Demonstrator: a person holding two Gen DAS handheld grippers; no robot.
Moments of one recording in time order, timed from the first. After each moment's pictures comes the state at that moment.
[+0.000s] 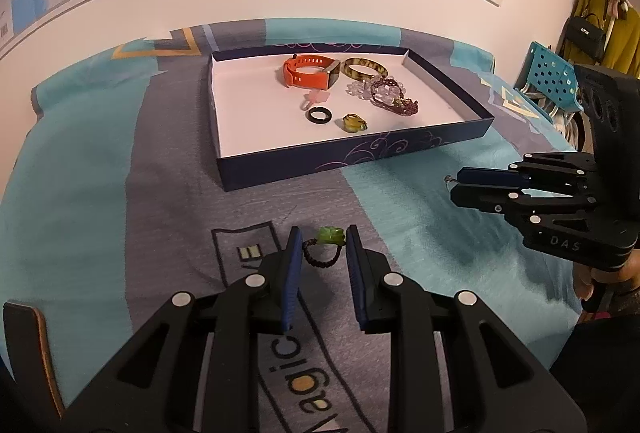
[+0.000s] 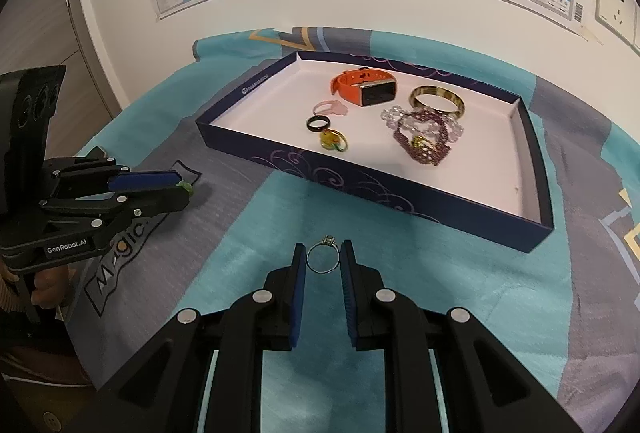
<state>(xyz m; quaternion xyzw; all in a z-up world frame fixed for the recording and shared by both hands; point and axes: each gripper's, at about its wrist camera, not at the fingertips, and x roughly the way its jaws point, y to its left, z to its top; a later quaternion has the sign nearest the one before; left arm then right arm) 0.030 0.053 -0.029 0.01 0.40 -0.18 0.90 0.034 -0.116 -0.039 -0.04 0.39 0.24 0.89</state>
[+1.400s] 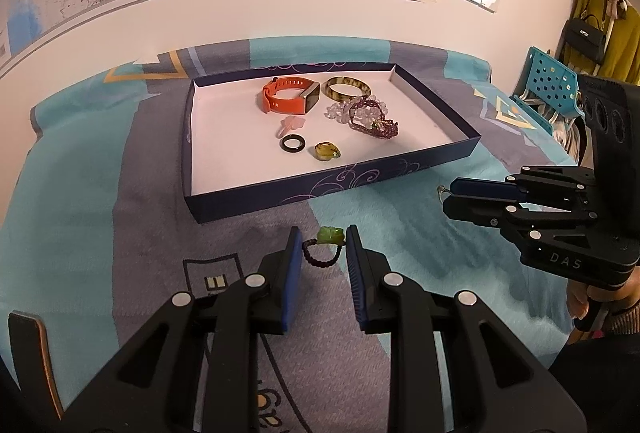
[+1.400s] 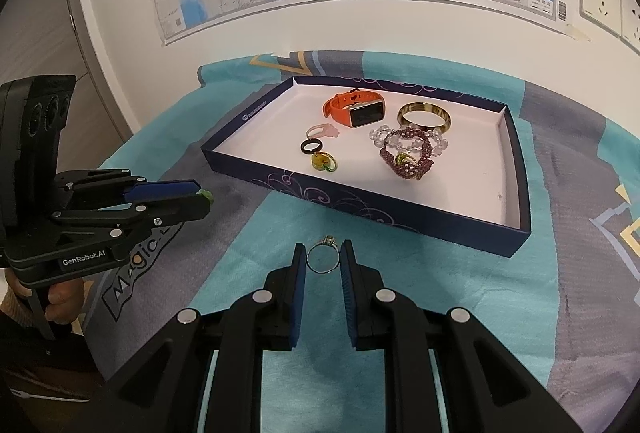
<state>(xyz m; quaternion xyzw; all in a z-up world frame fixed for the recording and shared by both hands) 0.033 0.023 -0.011 0.02 0.39 -0.17 0.91 0.030 -0.141 -0.026 -0.01 0.37 0.25 0.89</state>
